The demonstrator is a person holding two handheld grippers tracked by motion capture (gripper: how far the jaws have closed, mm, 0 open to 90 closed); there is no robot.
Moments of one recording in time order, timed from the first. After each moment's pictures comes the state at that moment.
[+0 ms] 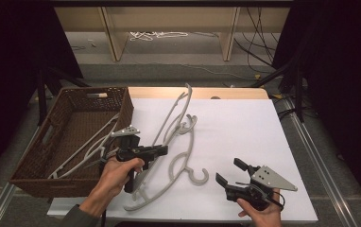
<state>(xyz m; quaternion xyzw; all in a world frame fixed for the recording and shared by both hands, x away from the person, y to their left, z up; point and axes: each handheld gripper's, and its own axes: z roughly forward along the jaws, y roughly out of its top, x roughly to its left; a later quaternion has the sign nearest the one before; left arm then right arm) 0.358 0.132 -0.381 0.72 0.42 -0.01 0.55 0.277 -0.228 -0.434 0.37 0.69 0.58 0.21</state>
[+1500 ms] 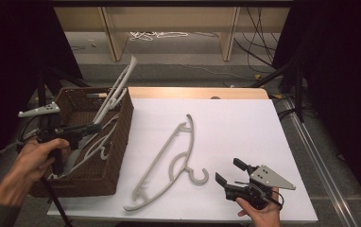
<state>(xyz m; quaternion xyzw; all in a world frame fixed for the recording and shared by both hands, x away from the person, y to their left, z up) 0.366 0.297 -0.323 0.72 0.43 0.08 0.54 0.280 -0.227 -0.437 0.37 0.69 0.58 0.21</state>
